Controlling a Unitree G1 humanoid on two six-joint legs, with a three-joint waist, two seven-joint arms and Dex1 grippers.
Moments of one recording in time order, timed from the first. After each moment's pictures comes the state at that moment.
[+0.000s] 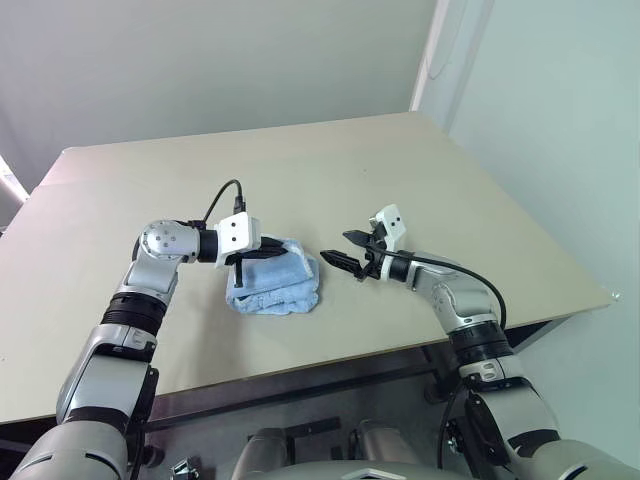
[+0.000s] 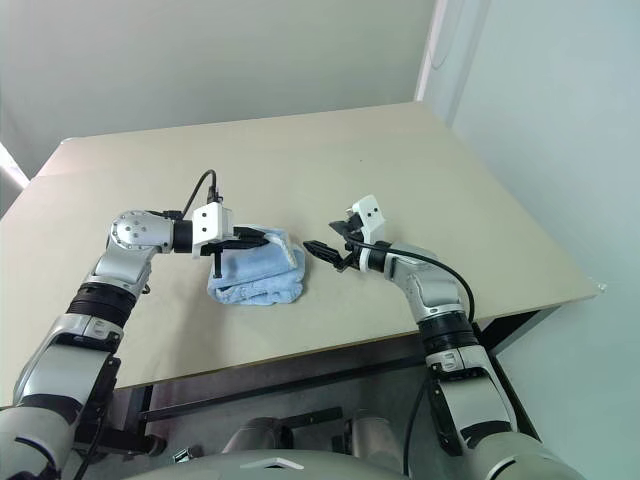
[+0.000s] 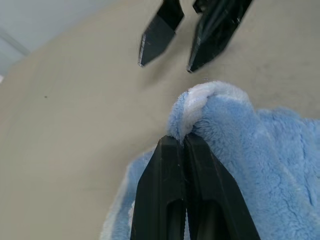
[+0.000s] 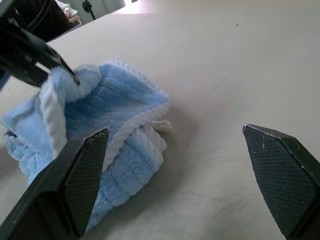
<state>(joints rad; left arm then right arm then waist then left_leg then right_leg) -0.69 0.53 -0.18 0.69 -0.05 -0.41 -1.22 -0.55 -0.24 0.07 0.33 0.30 0.45 0.78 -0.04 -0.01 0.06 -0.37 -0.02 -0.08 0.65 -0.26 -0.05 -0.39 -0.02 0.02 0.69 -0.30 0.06</state>
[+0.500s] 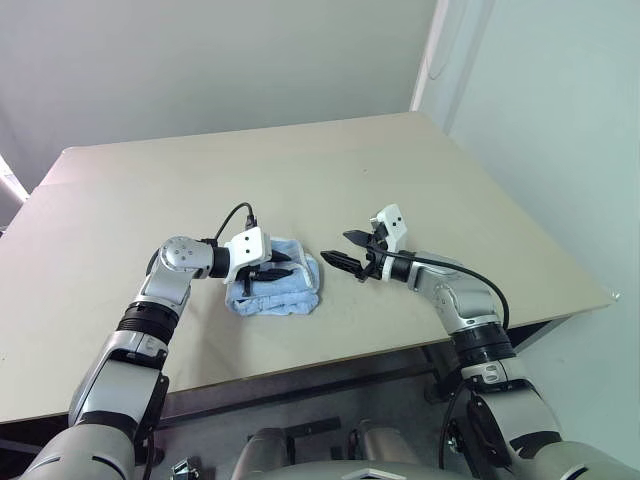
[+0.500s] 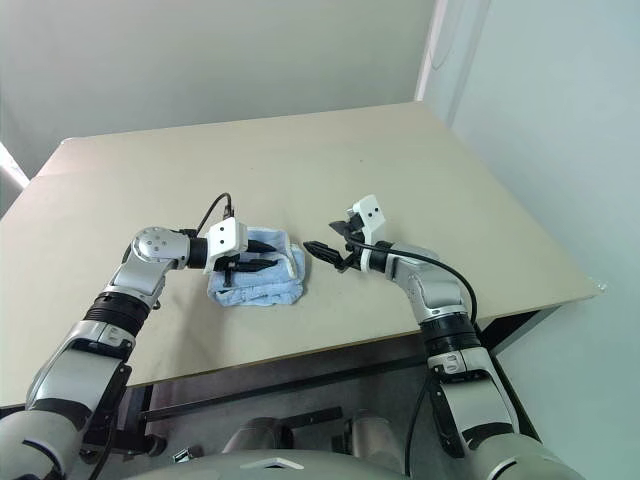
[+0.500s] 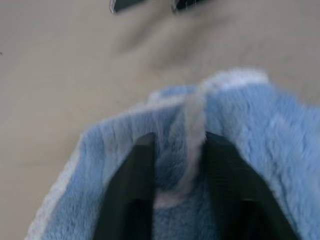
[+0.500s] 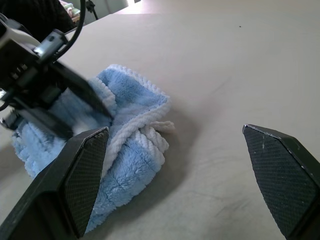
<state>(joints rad) -0.66 0.50 -0.17 0.65 -0.07 -0.23 -1.22 -0.54 -0.24 0.07 0.31 0.30 0.46 0.79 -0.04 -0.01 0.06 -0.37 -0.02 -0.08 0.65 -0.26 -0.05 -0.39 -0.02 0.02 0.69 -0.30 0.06</state>
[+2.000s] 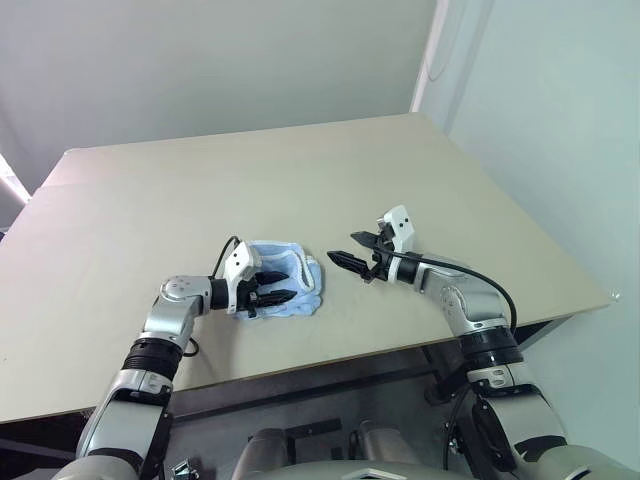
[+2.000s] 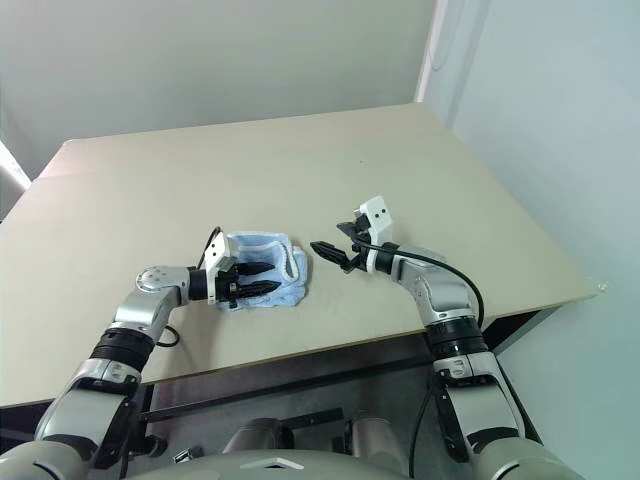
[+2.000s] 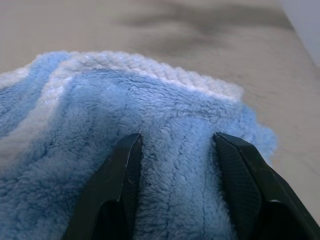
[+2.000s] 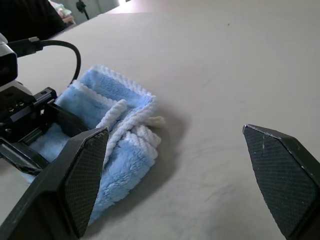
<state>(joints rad) -0.46 0.45 -0.09 0.54 -0.23 0.09 -1.22 -0.52 -0.26 0.05 0.27 0.34 0.53 0.77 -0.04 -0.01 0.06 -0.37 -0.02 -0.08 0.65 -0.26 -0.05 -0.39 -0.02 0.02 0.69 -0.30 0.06</state>
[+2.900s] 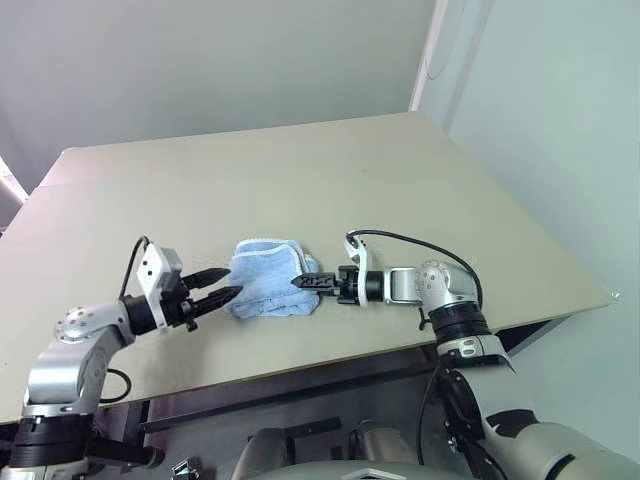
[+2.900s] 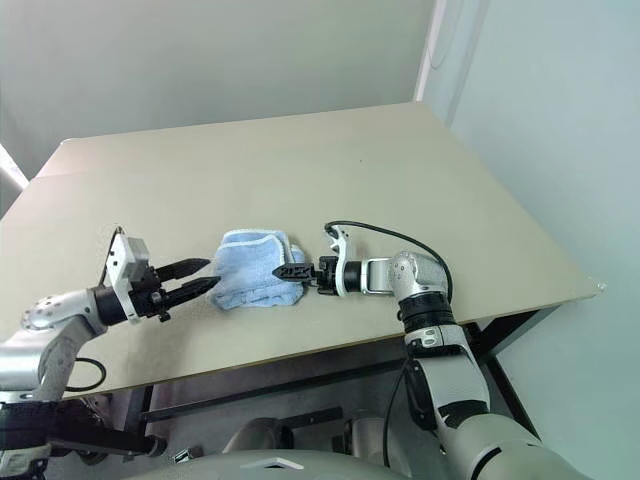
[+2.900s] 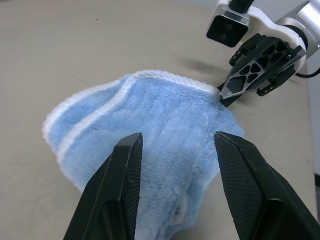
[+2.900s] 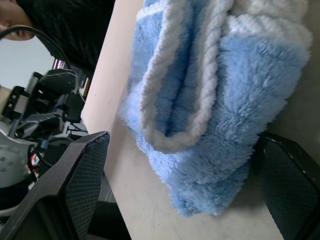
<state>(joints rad) -0.03 0.63 0.21 -0.13 -0.49 0.39 -1.01 -0.69 -0.09 -0.06 0.49 0.59 1.23 0.67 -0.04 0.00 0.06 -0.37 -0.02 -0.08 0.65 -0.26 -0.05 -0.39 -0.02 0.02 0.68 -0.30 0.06</state>
